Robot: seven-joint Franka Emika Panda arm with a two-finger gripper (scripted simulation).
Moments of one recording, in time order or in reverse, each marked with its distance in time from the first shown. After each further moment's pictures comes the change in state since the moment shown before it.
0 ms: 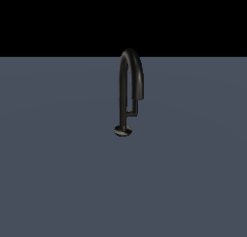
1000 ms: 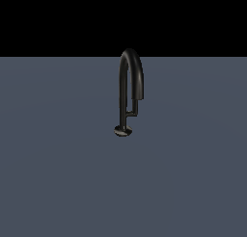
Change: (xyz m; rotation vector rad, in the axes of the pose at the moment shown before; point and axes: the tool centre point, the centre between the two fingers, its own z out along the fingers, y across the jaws) arm 0.042 -0.004 0.005 0.082 -0.103 0.085
